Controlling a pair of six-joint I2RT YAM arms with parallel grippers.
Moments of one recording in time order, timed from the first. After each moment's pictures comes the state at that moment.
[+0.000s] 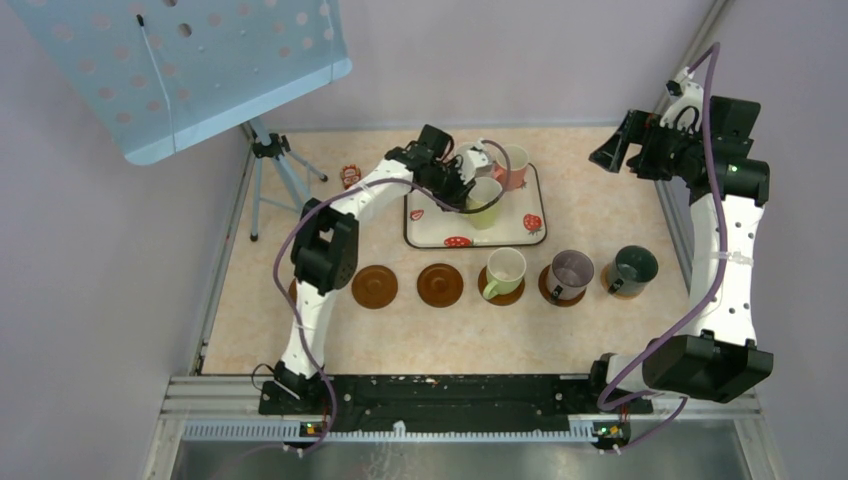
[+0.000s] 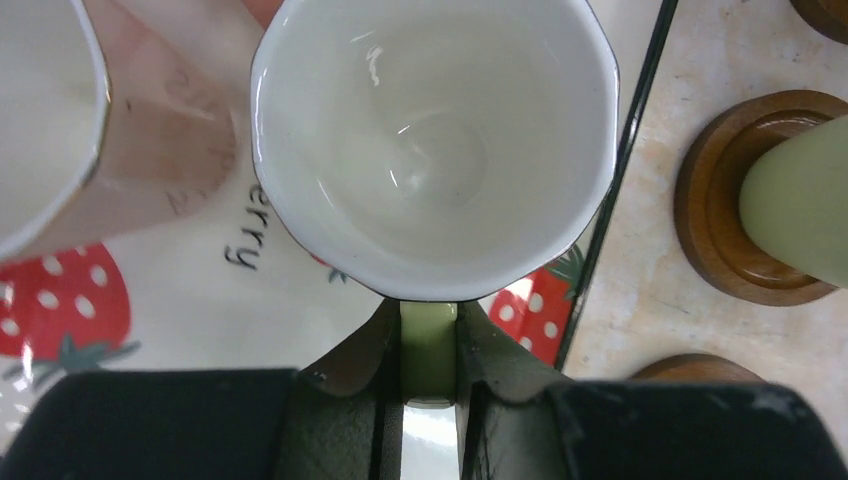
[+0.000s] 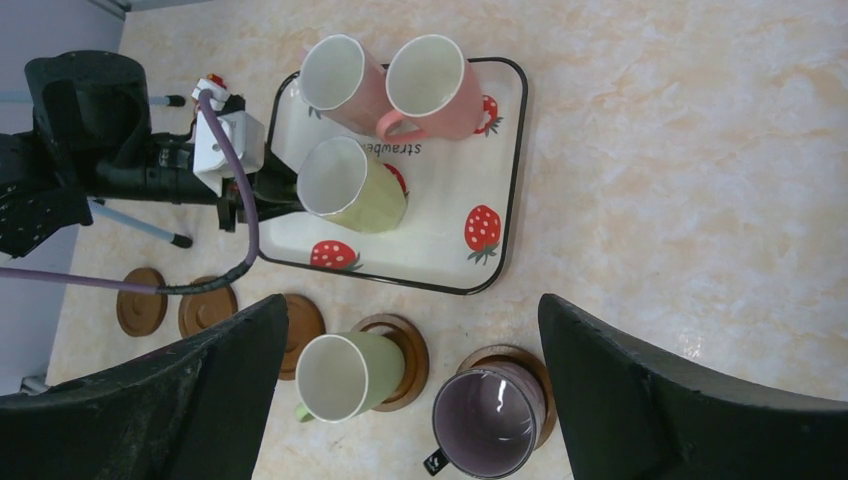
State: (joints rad) left arm -0.54 2.26 1.98 -0.63 0.56 0.56; right arm -0.25 1.33 1.63 -0.90 -0.58 0.08
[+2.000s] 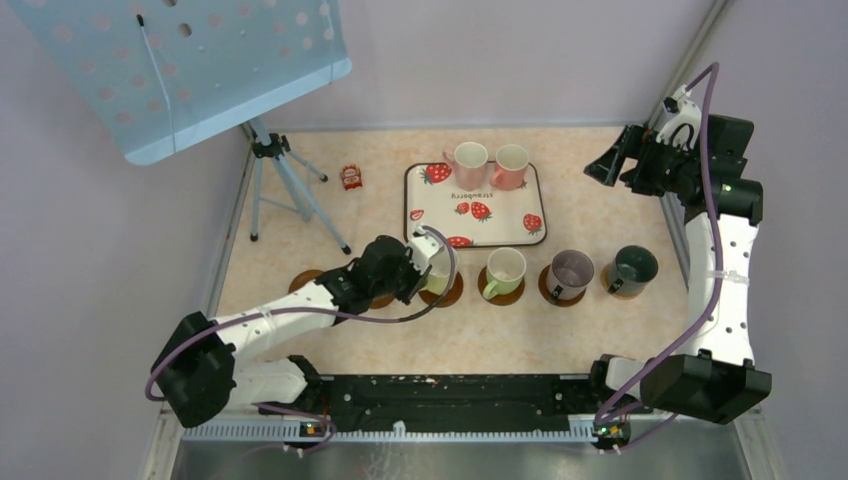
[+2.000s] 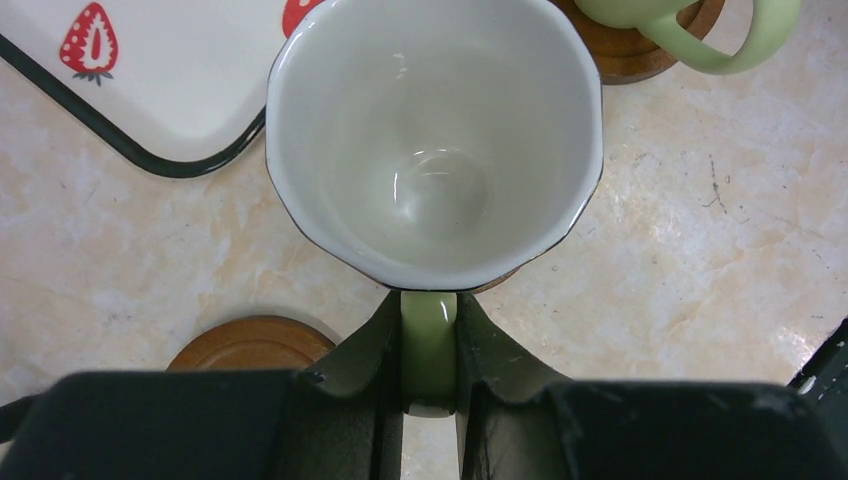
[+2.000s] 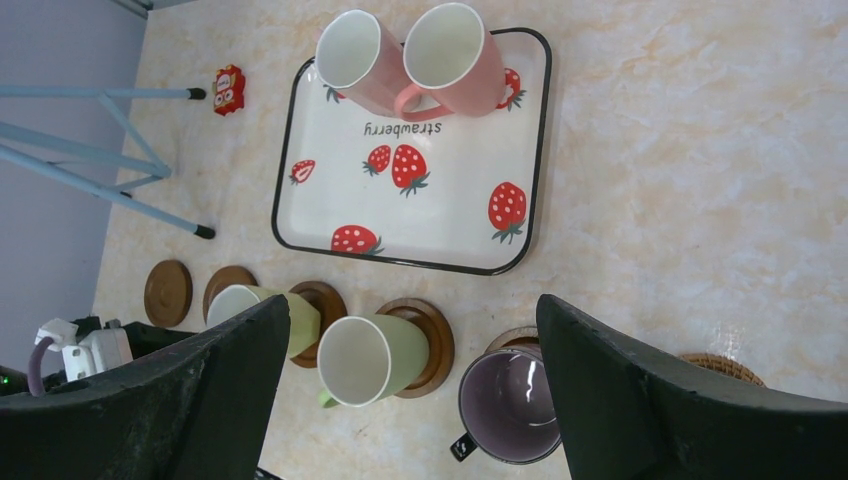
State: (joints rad) left arm -0.81 1.19 0.67 -0.10 0.04 0.05; right arm -0.25 1.24 1.49 -0.85 -0.60 0.14
